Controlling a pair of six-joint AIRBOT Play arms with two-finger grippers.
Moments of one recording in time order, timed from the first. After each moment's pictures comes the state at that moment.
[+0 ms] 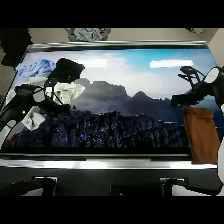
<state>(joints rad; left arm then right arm) -0.22 -1.34 1.23 1.61 -1.29 -1.82 -0.18 -1.45 1.47 -1.45 1.34 1.16</state>
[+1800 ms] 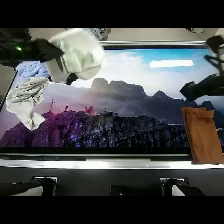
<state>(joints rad) -0.11 -1.34 1.91 0.86 -1.26 -1.40 -0.18 -1.02 1.47 -1.32 1.35 1.03</state>
